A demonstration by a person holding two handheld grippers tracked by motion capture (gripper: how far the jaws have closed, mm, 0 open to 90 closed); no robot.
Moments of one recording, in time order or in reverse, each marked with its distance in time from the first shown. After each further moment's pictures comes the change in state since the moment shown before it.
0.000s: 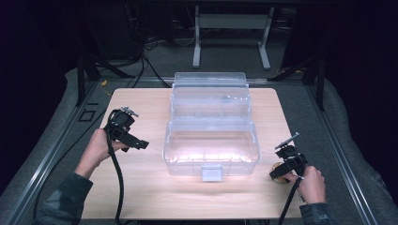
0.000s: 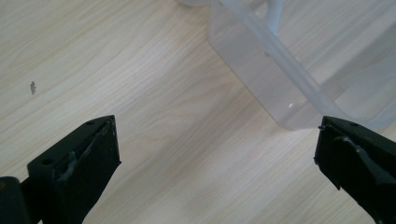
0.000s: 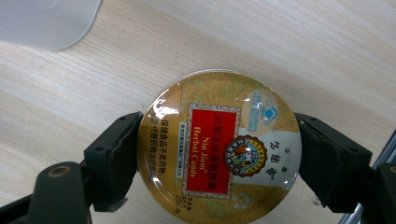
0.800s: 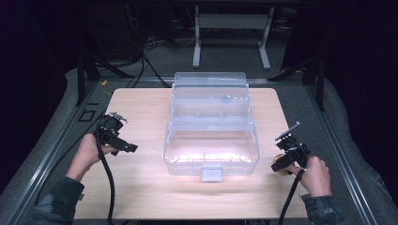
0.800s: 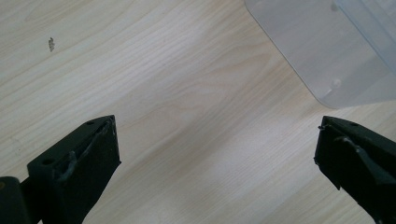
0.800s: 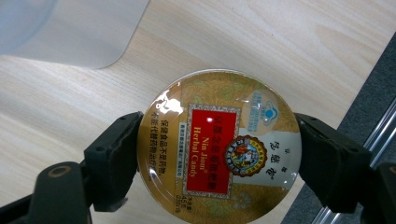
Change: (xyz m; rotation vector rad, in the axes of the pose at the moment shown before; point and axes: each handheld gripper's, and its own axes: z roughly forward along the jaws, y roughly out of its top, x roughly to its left) left arm 0.031 -0.031 0.010 0.028 0.016 -0.059; right arm 0.008 0.018 -0.043 -0.009 -0.039 -0.054
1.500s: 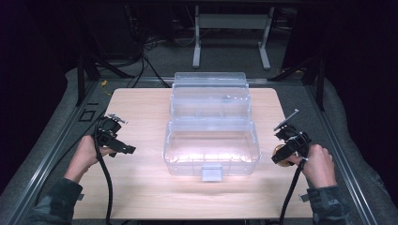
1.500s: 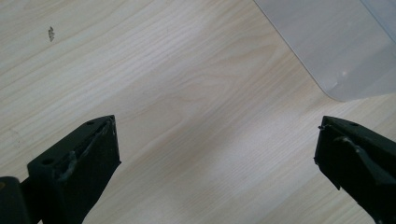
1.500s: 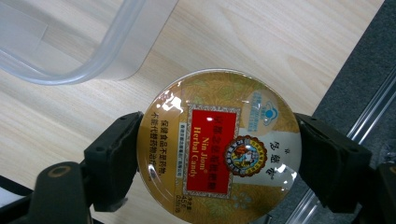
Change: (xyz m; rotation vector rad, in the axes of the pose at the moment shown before) left arm 0.004 -0.006 0.002 0.009 -0.003 -0.004; right arm 0.009 0.023 -0.043 0.016 -0.060 -0.059
